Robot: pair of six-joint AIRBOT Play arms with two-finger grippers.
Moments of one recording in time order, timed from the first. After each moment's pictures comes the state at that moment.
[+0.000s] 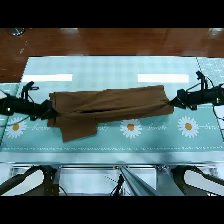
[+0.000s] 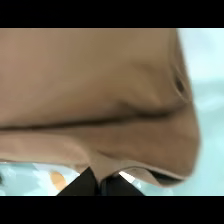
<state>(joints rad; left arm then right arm) 0.28 -1.21 0.85 0.94 -1.31 -1.35 -0.31 -1.32 0.98 -0.89 1.22 1.33</state>
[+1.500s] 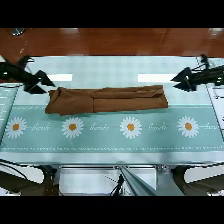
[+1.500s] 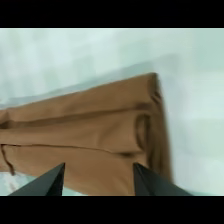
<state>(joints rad) 0.34 -1.73 1.56 1.05 -1.49 -1.46 -0.41 -1.69 1.43 -0.79 1.37 1.31</state>
